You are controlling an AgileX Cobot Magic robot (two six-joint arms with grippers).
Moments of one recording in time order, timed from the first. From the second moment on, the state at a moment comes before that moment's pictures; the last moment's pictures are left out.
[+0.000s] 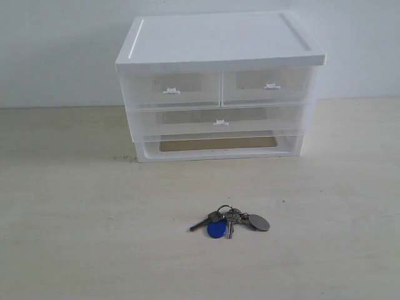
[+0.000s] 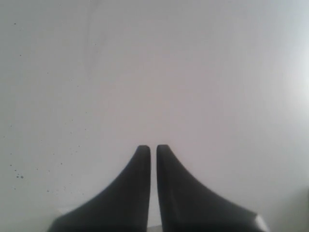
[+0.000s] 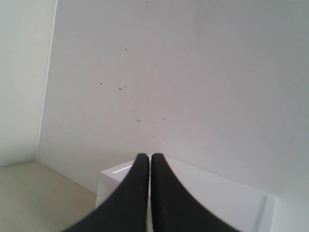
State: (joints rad) left arm -0.64 0.22 -0.10 -0.20 -0.58 0.18; right arm 0.01 0.43 -0.50 -1.32 -0.63 1.28
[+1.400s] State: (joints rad) left arm -0.28 0.14 -0.09 -0.19 -0.15 0.05; right arm 0.01 0.43 -0.50 -1.32 -0.64 1.28
